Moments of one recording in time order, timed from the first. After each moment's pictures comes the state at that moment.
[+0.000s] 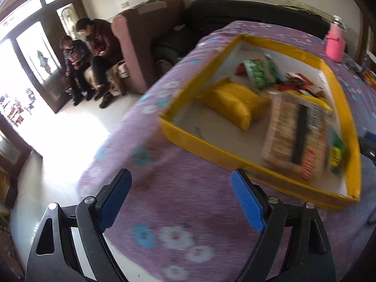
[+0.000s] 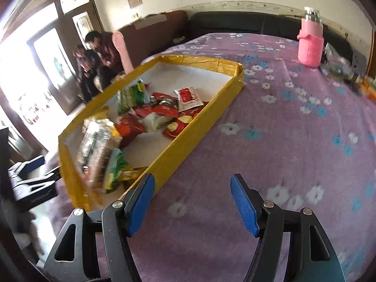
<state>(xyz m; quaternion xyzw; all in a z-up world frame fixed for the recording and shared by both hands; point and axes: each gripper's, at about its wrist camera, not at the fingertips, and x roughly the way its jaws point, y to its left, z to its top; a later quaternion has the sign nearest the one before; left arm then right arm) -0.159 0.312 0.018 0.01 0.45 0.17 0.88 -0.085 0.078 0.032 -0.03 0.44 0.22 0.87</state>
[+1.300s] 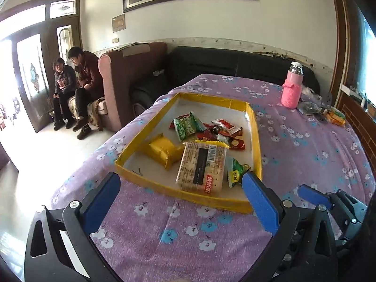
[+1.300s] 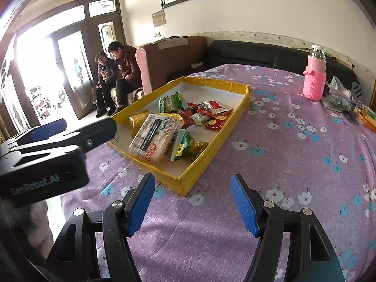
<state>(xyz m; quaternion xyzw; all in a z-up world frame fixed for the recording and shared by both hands) -0.186 0.217 0.092 -0.02 0.31 0.14 0.94 -0.146 0.070 0.061 -0.04 0.35 0.27 0.90</state>
